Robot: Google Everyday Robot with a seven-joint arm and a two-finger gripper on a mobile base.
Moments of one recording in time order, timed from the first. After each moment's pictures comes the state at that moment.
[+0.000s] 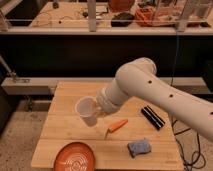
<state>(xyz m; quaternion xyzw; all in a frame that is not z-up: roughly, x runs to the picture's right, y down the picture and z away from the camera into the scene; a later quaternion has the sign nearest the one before) -0.042 0.086 0.563 -0.16 -0.33 -0.30 0.88</state>
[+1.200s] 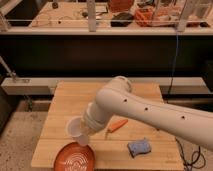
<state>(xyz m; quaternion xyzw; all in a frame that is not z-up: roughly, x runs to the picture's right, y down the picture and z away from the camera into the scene) -0.086 0.173 0.596 -0.21 -0.34 -0.33 0.85</state>
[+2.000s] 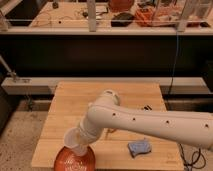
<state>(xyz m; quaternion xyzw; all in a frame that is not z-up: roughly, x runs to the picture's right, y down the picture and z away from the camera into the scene) -0.110 0.218 0.616 -0.23 -0.34 -0.34 0.85</state>
